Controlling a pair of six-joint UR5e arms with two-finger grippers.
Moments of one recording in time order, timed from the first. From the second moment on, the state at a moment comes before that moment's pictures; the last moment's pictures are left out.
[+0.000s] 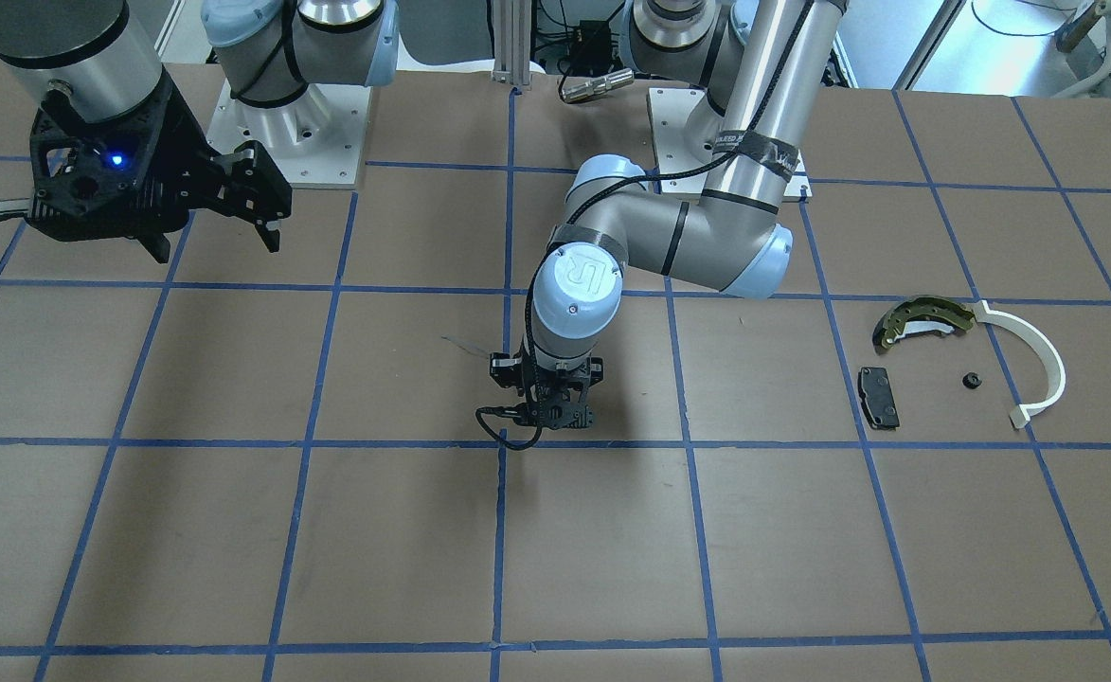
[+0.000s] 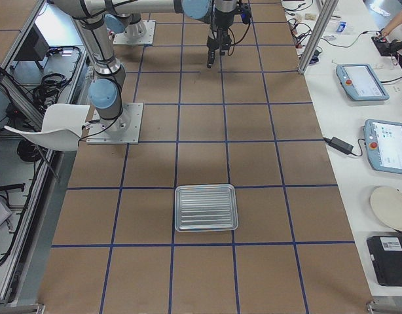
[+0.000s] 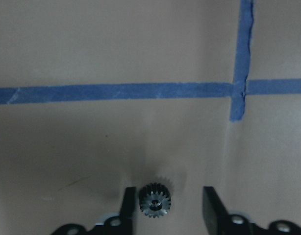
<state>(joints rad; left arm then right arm) -1.88 -2.05 -1.81 -0.98 1.45 -0.30 1.55 -1.53 1.48 -1.51 -1.53 -0.14</state>
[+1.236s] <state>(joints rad) -1.77 -2.01 -1.71 -1.13 1.45 -0.25 1.54 -1.53 1.51 -1.51 -1.52 -0.12</state>
